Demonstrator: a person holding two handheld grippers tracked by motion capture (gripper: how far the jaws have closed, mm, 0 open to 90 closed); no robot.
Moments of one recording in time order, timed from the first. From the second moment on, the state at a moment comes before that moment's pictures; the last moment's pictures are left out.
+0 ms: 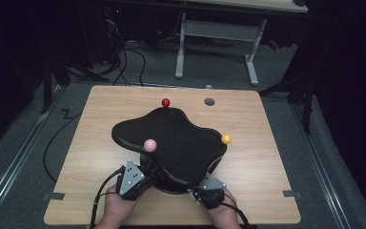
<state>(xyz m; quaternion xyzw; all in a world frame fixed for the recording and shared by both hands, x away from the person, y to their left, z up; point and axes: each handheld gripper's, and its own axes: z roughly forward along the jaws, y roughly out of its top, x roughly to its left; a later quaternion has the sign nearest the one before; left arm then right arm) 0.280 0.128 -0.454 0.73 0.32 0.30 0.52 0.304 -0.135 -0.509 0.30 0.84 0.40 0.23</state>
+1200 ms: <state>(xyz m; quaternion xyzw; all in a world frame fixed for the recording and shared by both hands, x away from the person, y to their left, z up) 0.286 0.109 -0.456 0.73 0.30 0.28 0.54 0.332 -0.197 -0.510 0.38 0.81 0.36 0.27</state>
